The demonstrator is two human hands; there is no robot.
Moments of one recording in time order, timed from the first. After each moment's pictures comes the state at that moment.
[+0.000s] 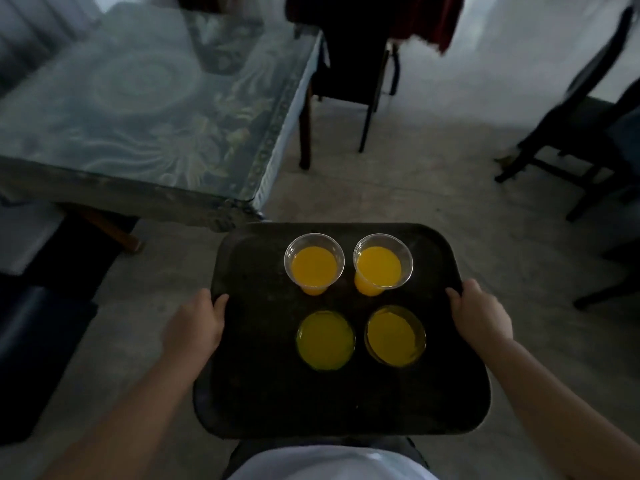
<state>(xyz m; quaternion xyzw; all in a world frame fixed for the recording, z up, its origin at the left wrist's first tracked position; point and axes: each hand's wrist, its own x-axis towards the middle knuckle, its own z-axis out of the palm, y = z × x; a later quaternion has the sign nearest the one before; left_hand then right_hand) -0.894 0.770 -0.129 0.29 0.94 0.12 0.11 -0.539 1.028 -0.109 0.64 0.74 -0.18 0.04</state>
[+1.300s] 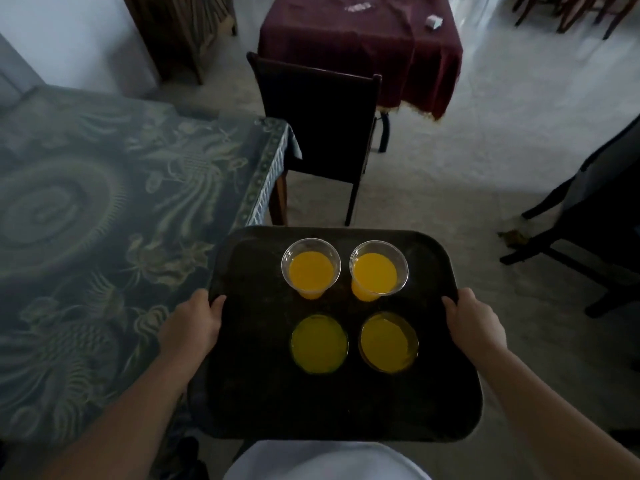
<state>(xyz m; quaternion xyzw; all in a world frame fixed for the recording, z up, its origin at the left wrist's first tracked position) -1.114 1.259 -0.126 0.28 0.95 0.10 0.11 -0.756 1.504 -0.107 0.65 0.73 -0.21 0.03</state>
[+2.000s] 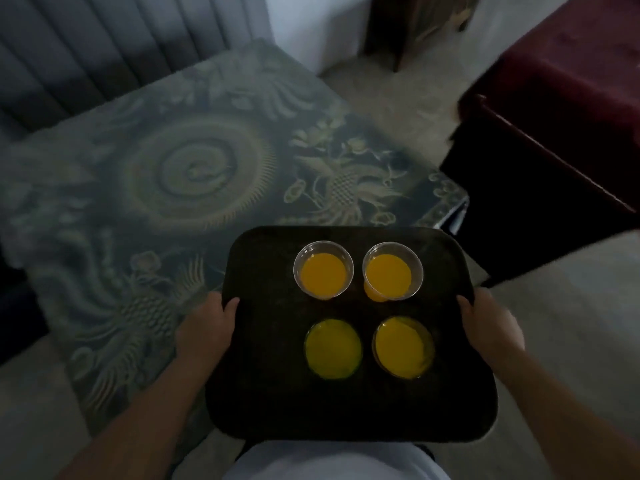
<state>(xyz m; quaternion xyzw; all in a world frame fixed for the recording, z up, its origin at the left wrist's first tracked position) -1.249 1.263 -0.159 -0.04 0.98 0.18 0.10 -1.120 1.694 -0.133 0.37 0.91 -0.16 0.12</state>
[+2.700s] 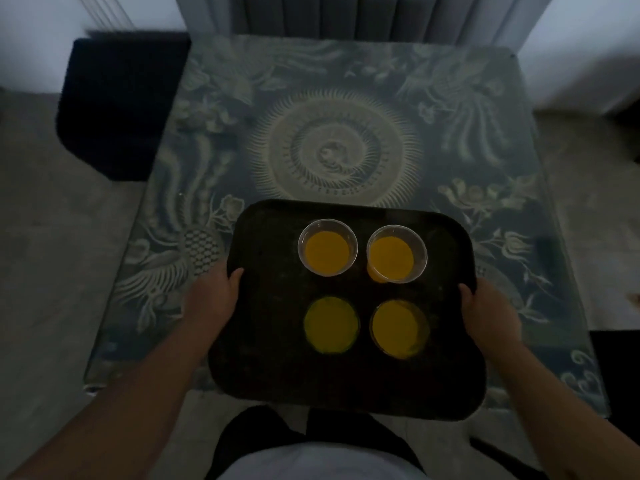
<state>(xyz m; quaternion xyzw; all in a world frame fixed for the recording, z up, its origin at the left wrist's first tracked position) -1.280 1.253 -0.184 -0.34 0.92 0.20 0.01 -1.451 1.665 -0.172 0.02 0.98 -0.12 0.14</state>
